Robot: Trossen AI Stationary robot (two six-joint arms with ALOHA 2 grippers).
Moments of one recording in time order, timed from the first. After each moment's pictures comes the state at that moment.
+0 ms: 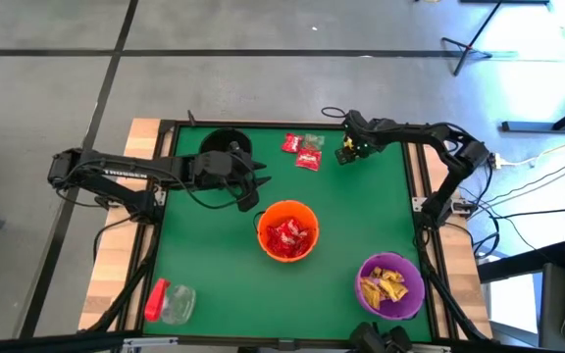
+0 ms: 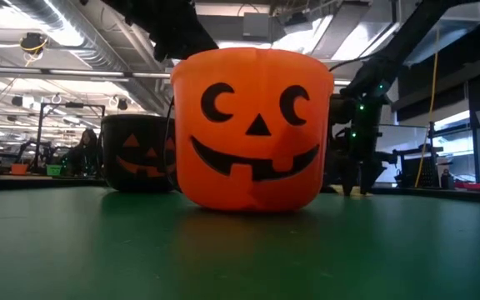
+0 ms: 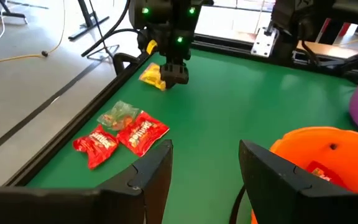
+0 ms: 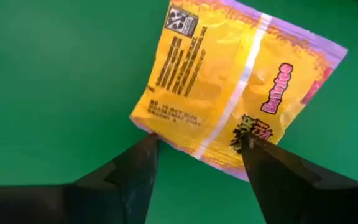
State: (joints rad) left arm 0.06 1.23 0.90 -0.12 -0.32 -0.15; right arm -0.78 1.75 0.95 -0.52 0.11 0.34
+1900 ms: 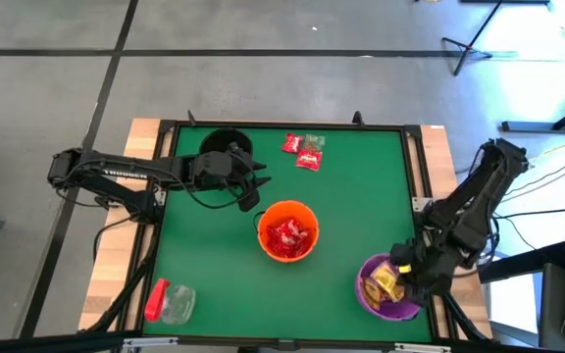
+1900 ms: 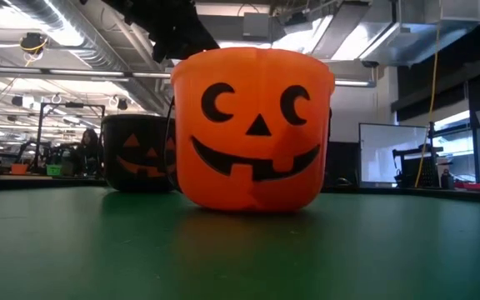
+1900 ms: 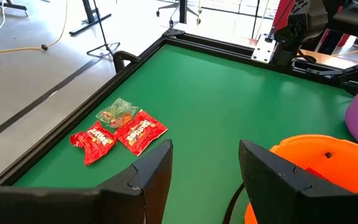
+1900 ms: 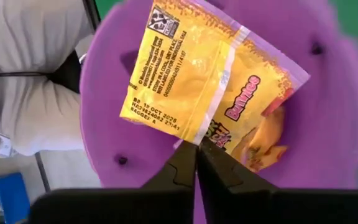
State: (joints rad) left arm 0.06 1.23 0.90 -0.12 -0.33 -0.21; right arm 0.95 1.11 0.94 -0.91 0.05 1.29
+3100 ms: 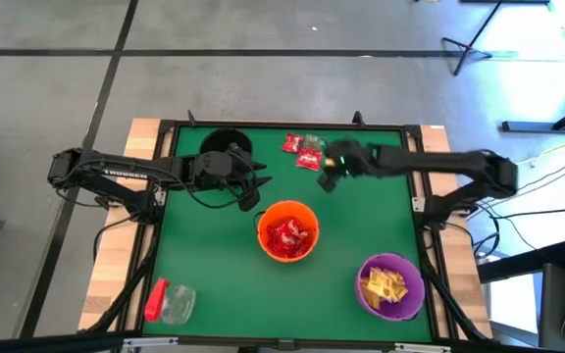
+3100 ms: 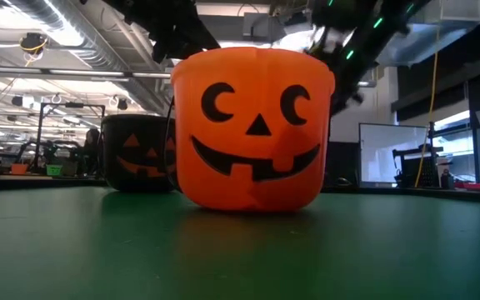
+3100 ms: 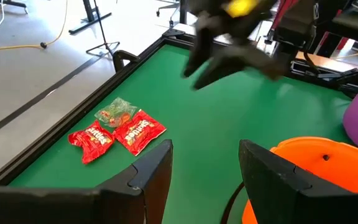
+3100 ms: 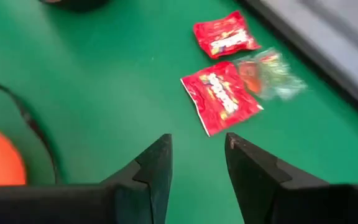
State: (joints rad) left arm 0.06 1.23 0.90 -0.11 -0.33 -0.23; right arm -0.23 1.40 0.98 -0.47 0.25 0.30
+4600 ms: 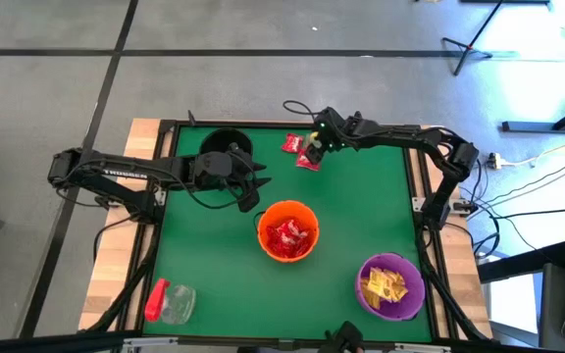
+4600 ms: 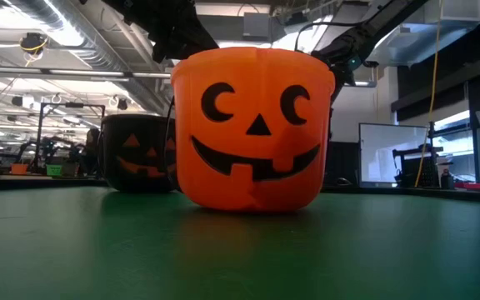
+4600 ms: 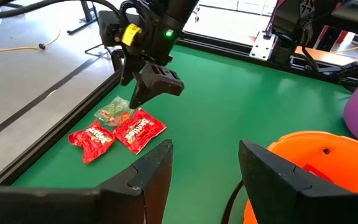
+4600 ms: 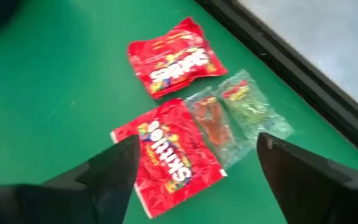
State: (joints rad) left arm 0.06 1.23 0.90 -0.12 -0.33 -0.21; right arm -0.54 1.77 1.19 -0.37 0.06 0.15
